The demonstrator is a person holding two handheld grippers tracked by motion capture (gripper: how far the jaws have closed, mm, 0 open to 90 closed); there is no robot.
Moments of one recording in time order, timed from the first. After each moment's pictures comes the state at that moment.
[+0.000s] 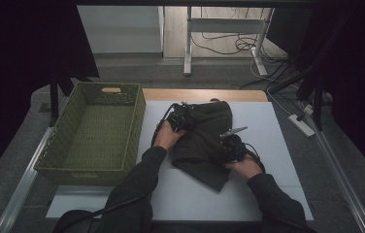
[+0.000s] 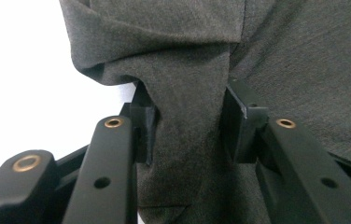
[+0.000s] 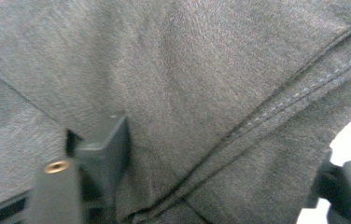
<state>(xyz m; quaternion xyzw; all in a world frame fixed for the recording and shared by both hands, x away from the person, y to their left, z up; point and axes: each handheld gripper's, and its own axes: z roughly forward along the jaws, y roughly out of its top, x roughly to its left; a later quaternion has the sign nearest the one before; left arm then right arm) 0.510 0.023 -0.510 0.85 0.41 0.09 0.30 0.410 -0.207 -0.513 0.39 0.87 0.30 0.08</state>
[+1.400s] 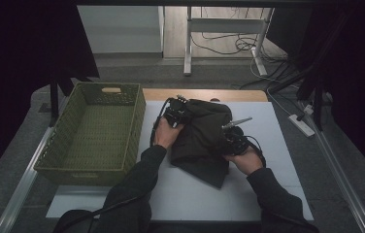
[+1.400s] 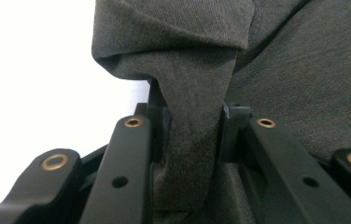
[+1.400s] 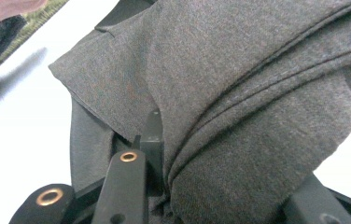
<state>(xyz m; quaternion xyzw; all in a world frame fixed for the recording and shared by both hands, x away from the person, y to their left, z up) 0.504 0.036 -0.477 0.82 0.44 0.10 0.34 0.413 -0.203 -0.475 0.38 0.86 0.35 0.03</state>
